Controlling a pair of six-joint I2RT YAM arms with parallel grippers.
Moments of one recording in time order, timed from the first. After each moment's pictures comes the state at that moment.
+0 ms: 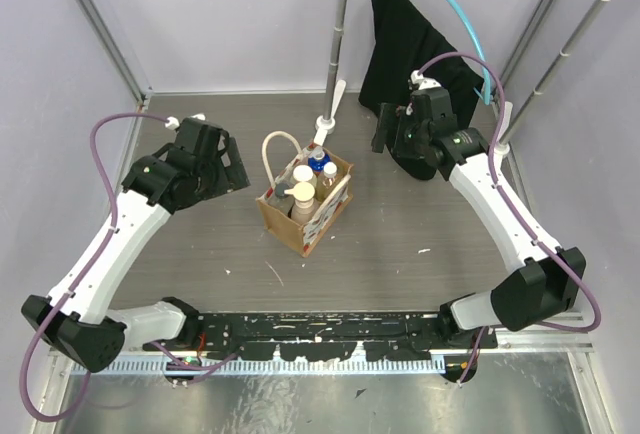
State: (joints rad) left arm -0.49 1.19 1.35 -1.05 -0.29 -0.67; right arm 0.33 1.38 1.39 -0.66 0.06 0.38
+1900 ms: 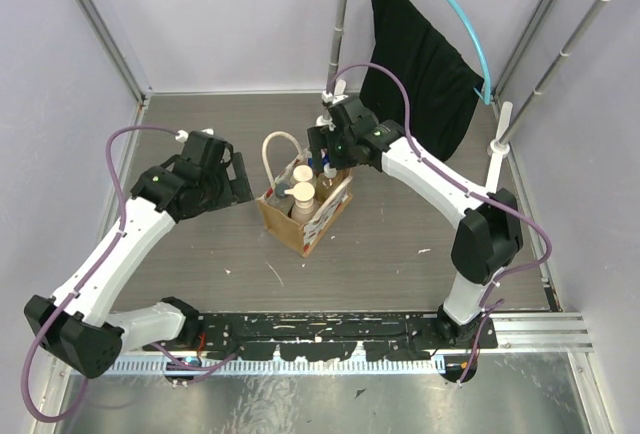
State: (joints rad) left arm -0.49 1.16 1.21 -0.98 -0.21 -0.64; right arm 0.63 1.75 1.58 -0.66 0.04 0.32
